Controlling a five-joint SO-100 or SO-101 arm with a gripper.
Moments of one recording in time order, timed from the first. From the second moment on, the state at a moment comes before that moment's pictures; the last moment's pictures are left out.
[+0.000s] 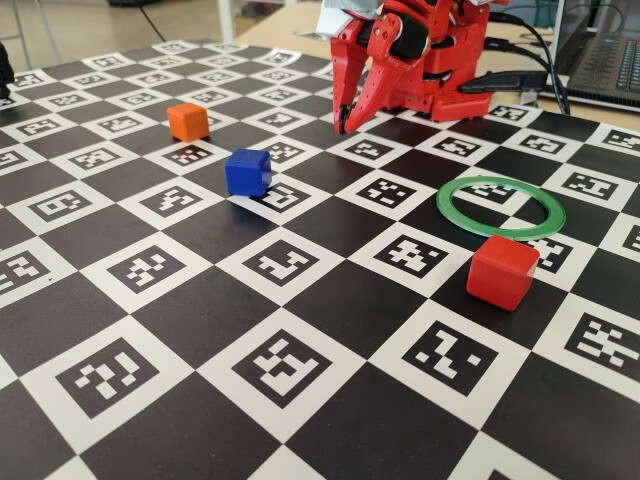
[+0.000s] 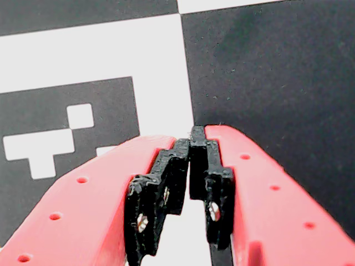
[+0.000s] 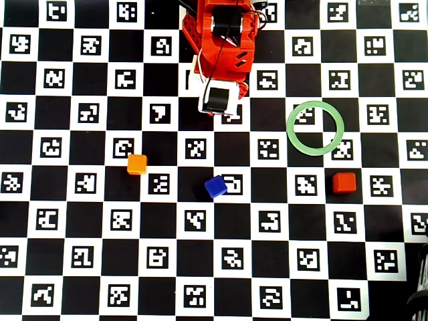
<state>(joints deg) 4.3 189.8 179.4 74.3 -86.0</state>
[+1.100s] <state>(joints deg) 2.9 171.8 169.0 70.6 -77.9</state>
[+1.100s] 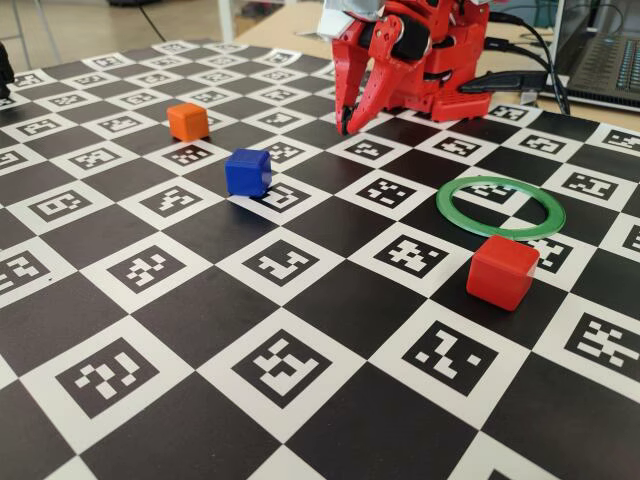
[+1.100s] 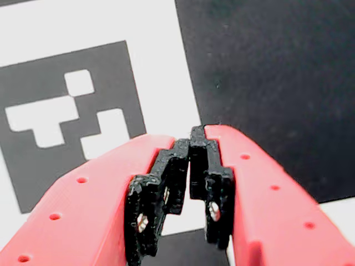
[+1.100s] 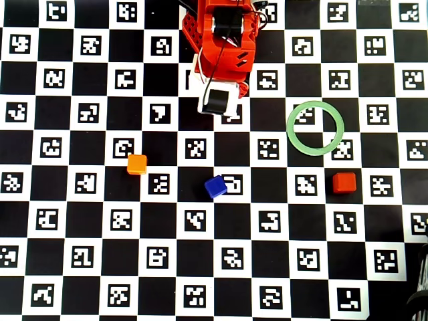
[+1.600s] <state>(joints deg) -1.0 132.8 127.1 74.8 -37.9</state>
